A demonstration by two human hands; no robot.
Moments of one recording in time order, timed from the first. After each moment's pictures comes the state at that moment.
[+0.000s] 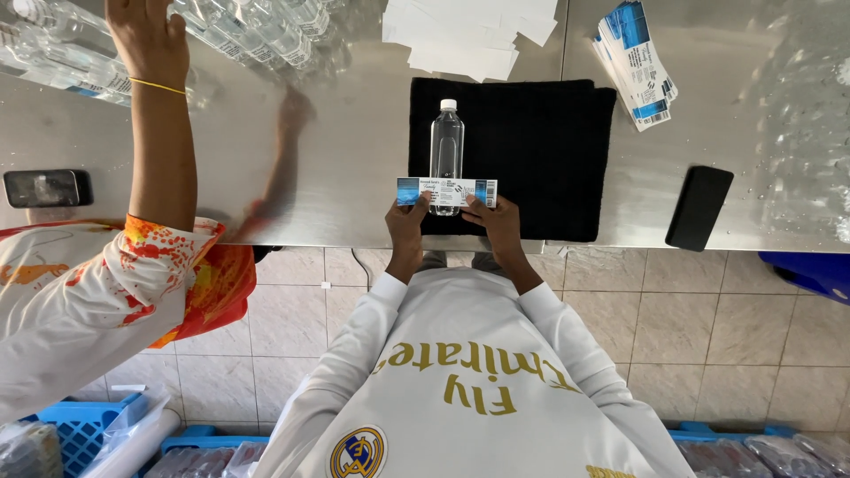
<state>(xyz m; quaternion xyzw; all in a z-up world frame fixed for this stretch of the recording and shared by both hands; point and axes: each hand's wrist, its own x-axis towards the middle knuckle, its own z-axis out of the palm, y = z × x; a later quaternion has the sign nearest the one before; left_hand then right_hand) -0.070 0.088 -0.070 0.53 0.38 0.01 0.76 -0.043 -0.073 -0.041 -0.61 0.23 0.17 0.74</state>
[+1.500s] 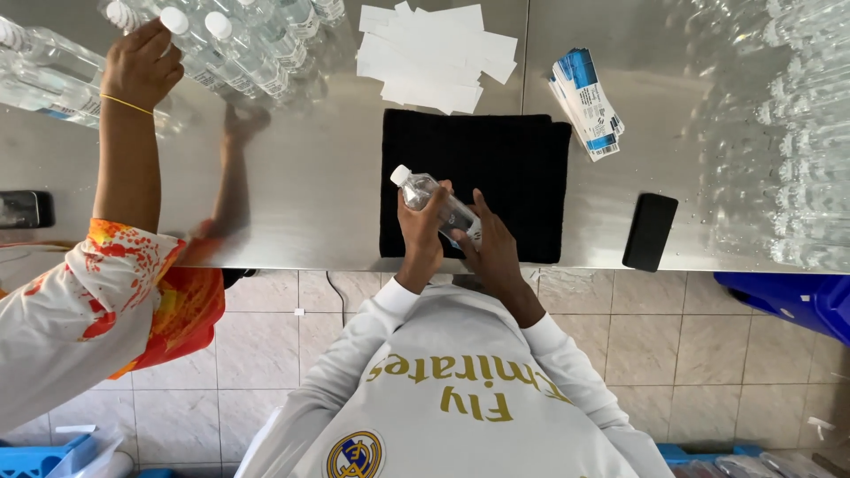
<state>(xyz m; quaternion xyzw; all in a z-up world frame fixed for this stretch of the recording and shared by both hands) -0.004 0.024 0.063 0.44 0.36 0.02 0.82 -0.043 -0.120 0.023 -0.91 -0.13 0.03 0.39</state>
